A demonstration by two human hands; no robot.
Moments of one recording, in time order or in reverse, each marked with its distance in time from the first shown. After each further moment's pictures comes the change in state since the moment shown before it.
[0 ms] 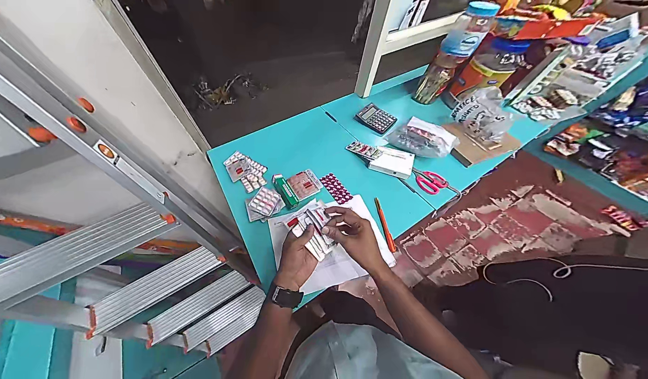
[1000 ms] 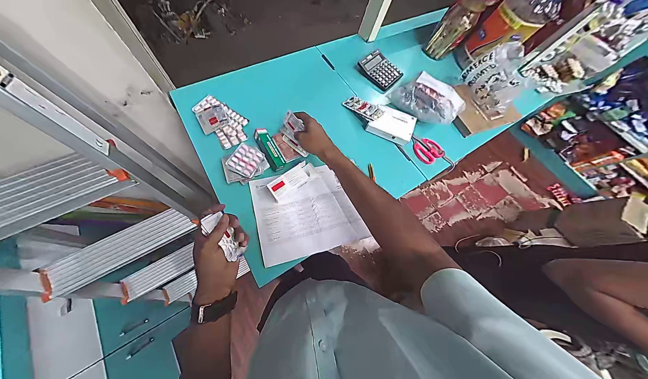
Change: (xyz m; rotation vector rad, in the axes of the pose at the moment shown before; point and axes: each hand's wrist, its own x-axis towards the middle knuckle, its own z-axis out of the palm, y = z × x) left_hand -0.047 0.060 -0.087 0.216 0.183 0.361; right_hand 0.183 0.052 0.035 -0.435 -0.273 0.252
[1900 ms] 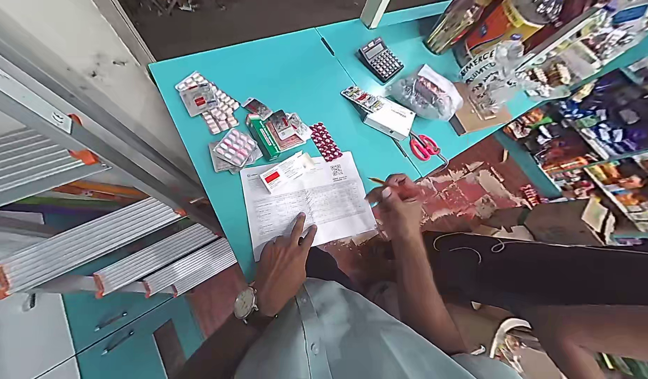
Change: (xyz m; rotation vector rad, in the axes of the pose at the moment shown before) left_hand -0.054 -0.073 0.053 1.998 -0.808 0.311; right_hand -0.232 0.066 -0.058 0.675 0.433 -0.211
